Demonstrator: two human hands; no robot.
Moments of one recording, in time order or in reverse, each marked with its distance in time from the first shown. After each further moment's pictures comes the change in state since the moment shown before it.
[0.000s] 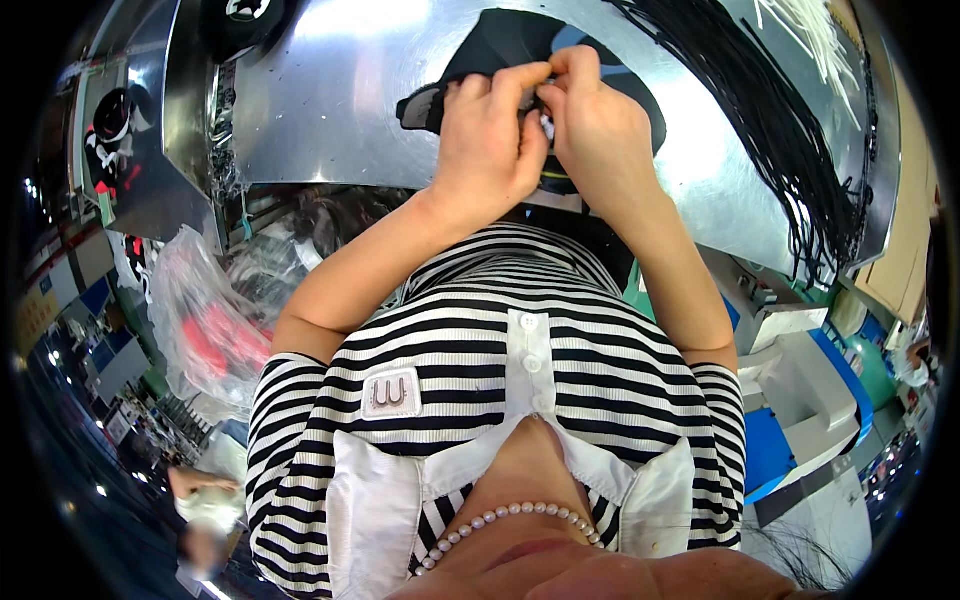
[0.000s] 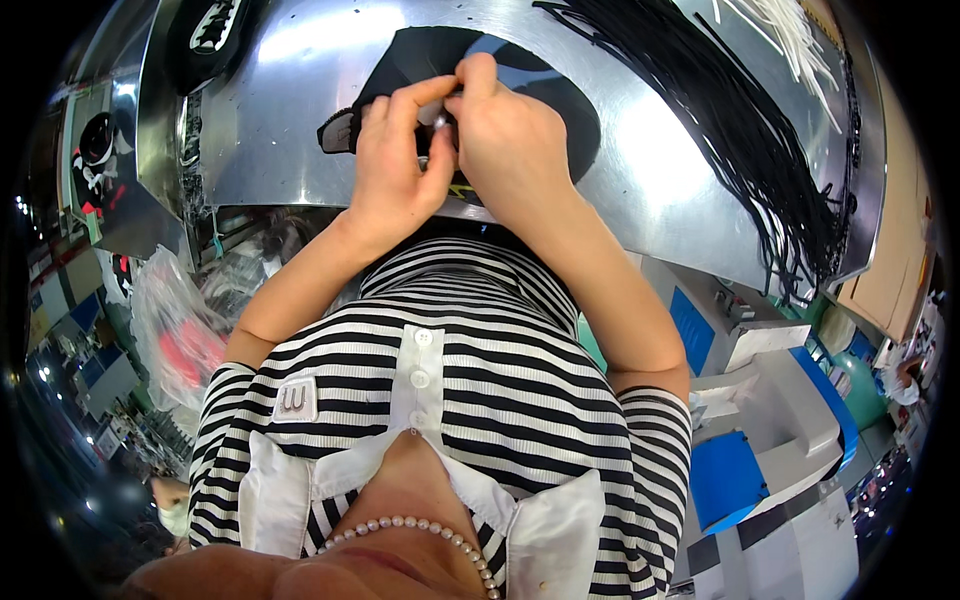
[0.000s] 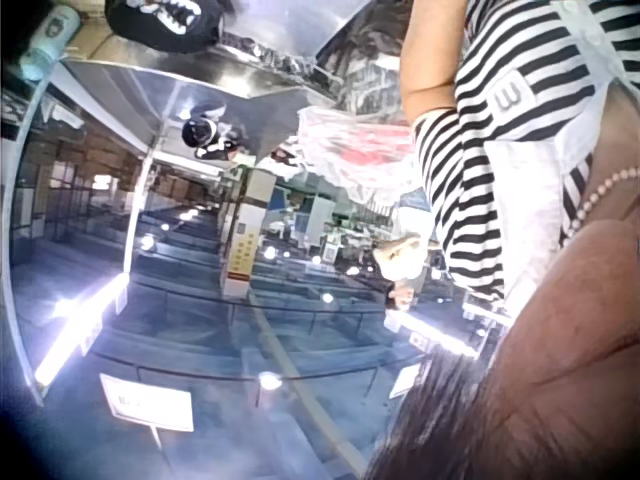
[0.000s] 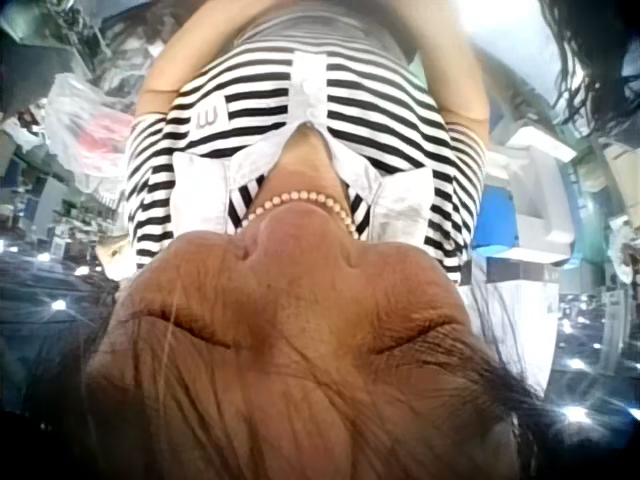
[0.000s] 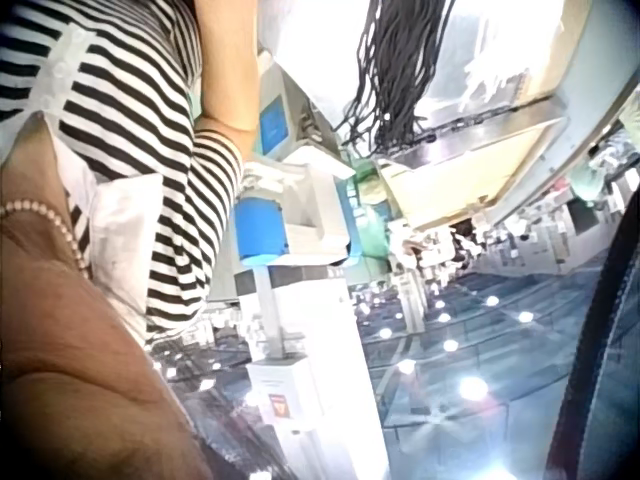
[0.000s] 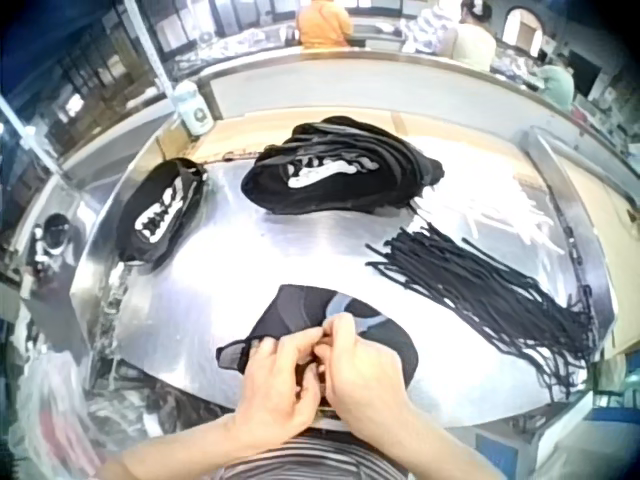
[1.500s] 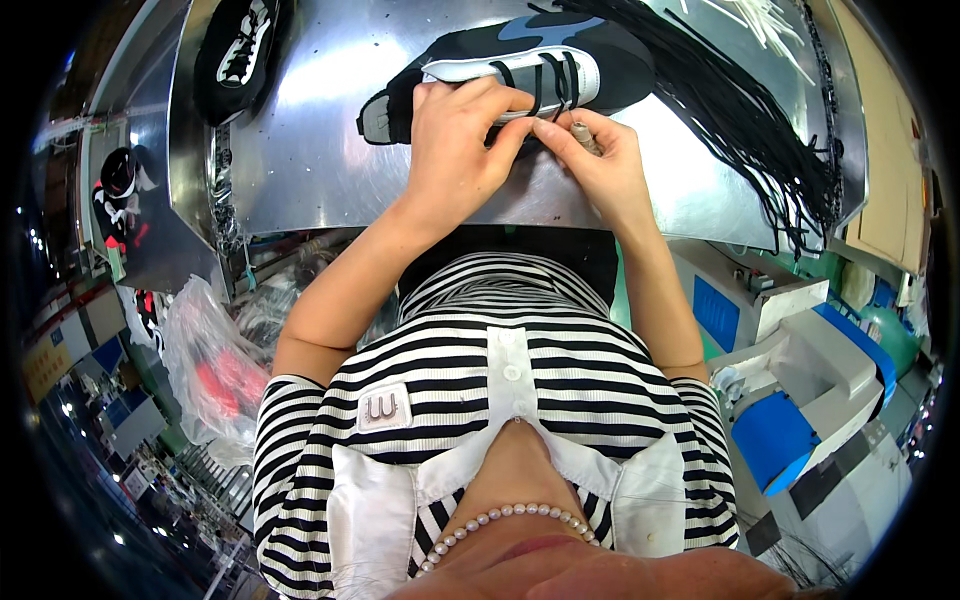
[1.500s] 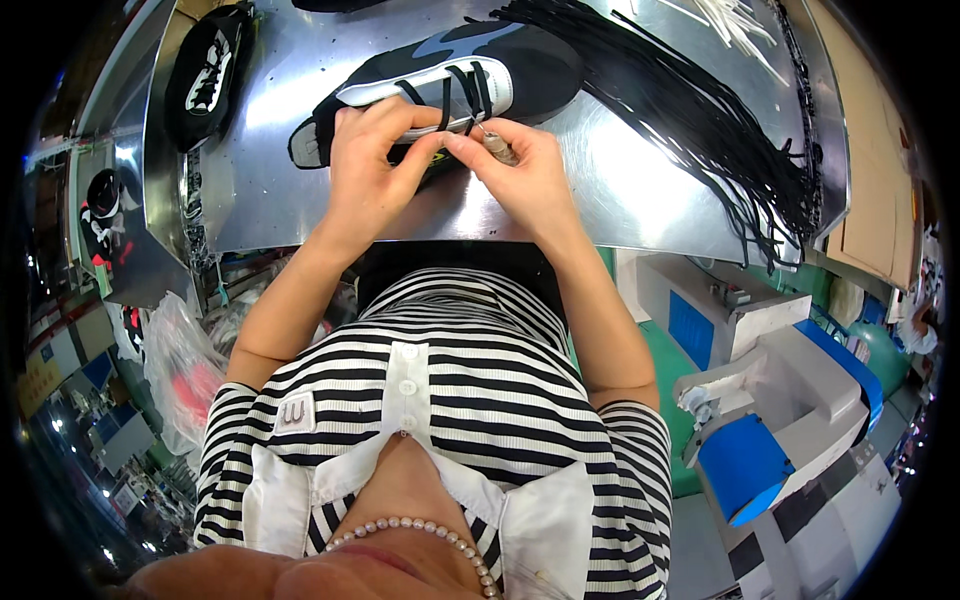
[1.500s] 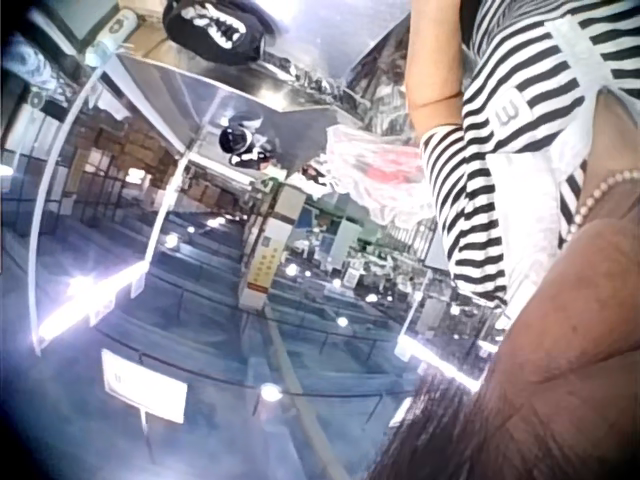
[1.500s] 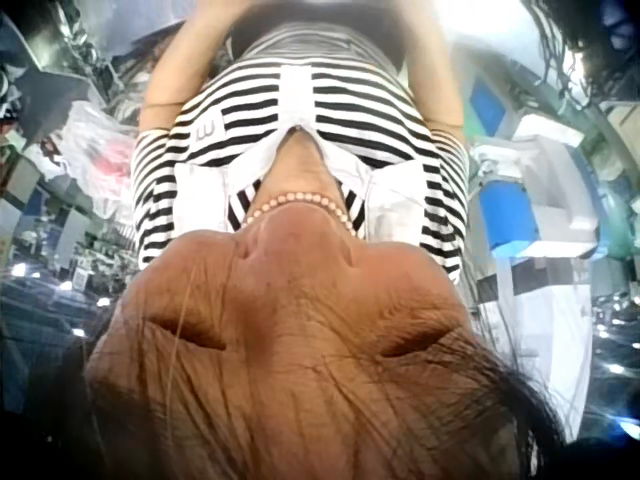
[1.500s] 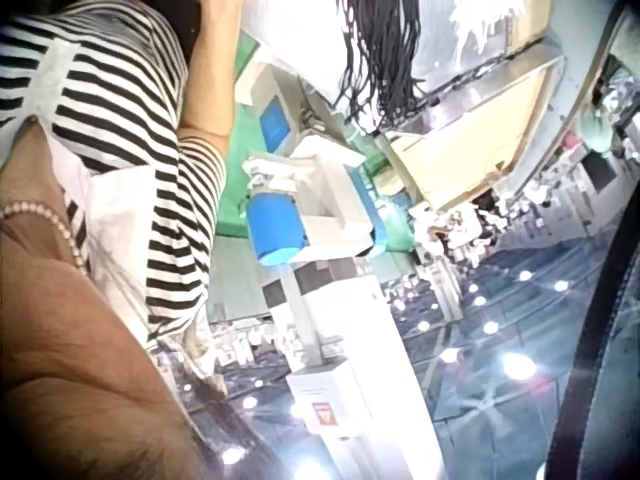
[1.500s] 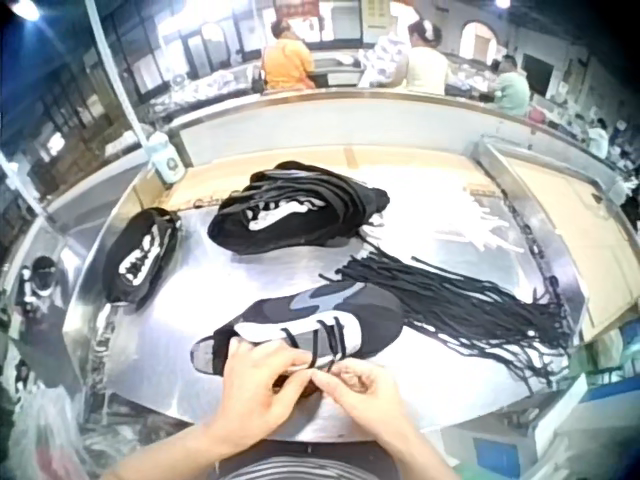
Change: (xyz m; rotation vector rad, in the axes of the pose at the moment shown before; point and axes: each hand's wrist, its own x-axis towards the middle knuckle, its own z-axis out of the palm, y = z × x) left_hand 0.040 0.027 -0.006 0.042 -0.055 0.164; right_hand -0.038 0.031 -0.038 0.874 -0.024 0.602
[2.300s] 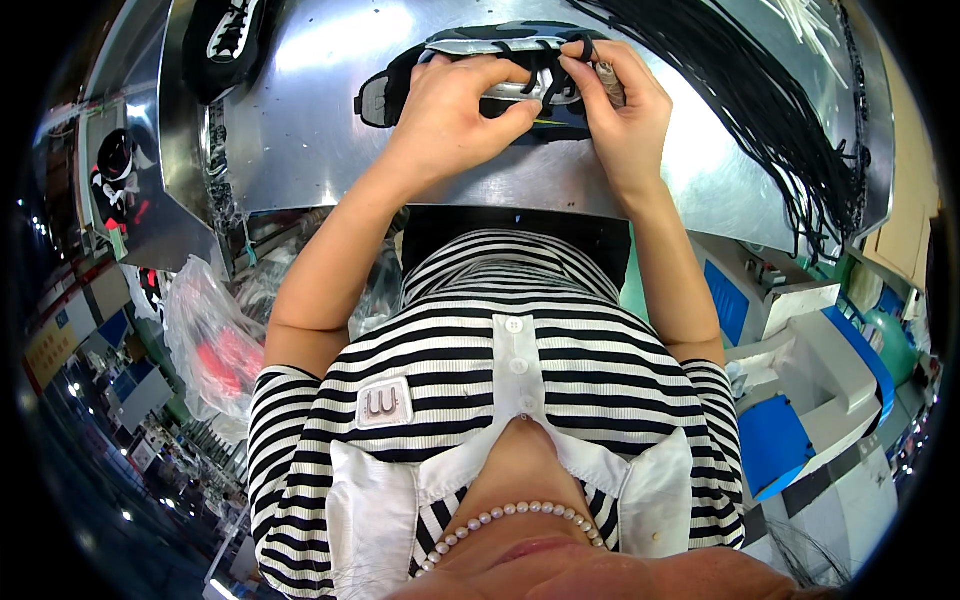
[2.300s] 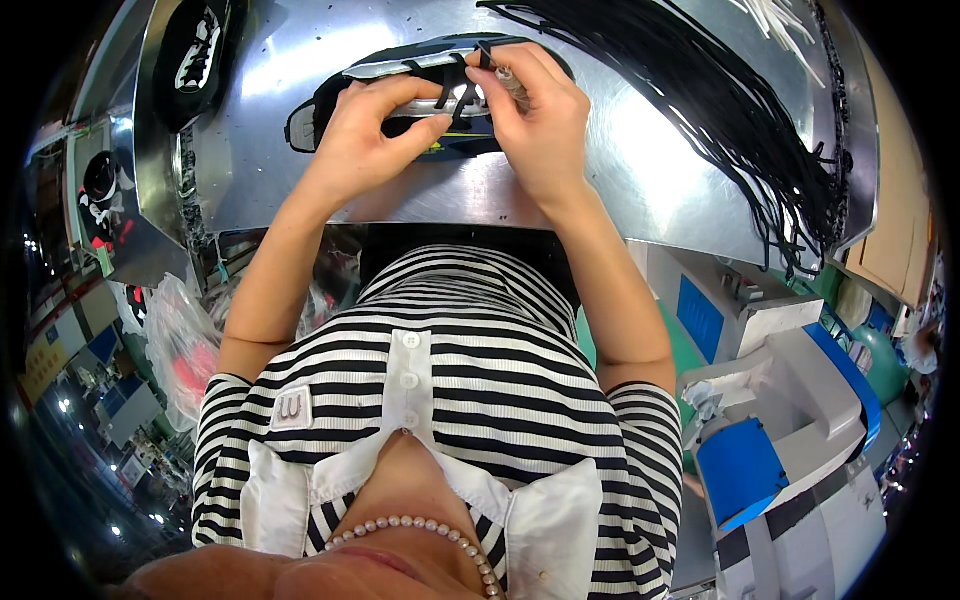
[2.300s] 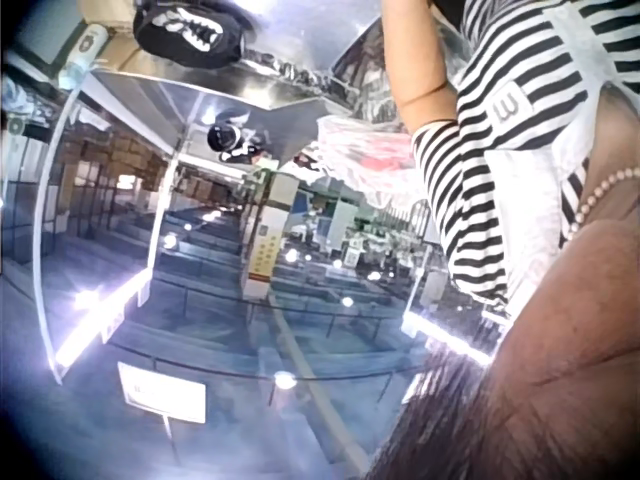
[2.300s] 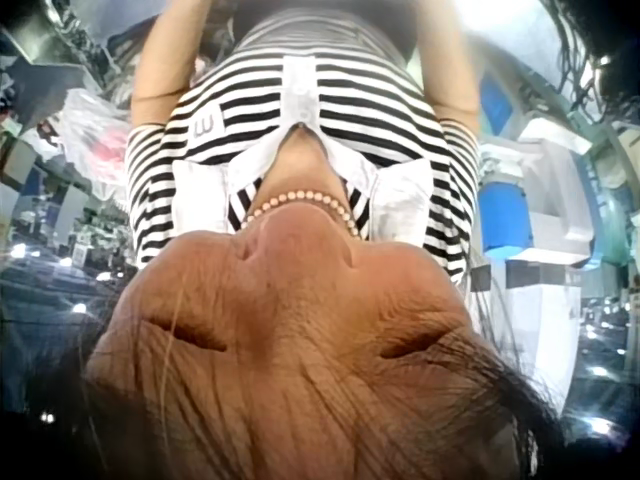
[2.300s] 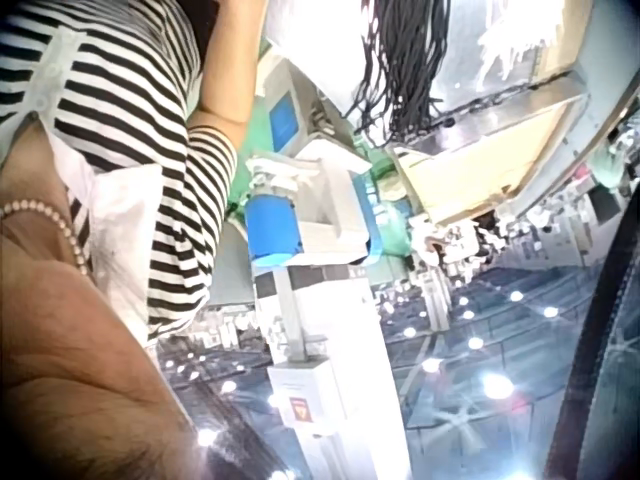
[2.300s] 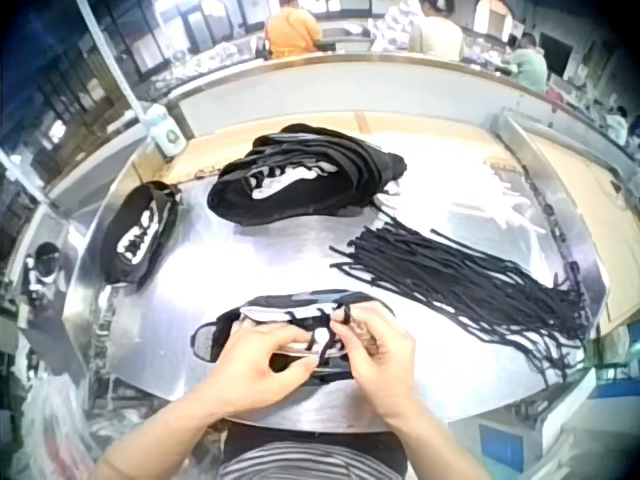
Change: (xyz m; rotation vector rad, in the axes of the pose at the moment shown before) left_hand -0.001 -0.036 0.004 -0.087 -0.314 -0.174; right_hand 0.040 0.017 0.012 -0.205 0.249 -0.619
